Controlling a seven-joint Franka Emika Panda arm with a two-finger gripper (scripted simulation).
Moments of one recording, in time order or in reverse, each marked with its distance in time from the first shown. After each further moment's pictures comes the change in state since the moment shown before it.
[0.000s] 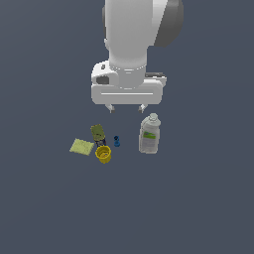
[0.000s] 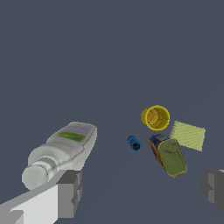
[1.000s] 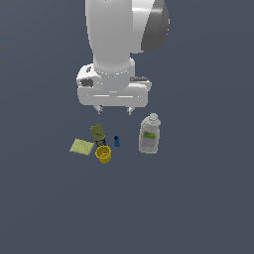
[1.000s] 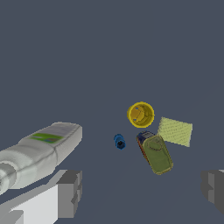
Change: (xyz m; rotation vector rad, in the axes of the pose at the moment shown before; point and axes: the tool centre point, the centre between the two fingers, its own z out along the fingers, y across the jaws) arm -0.003 0.040 0.010 -0.020 -0.015 0.036
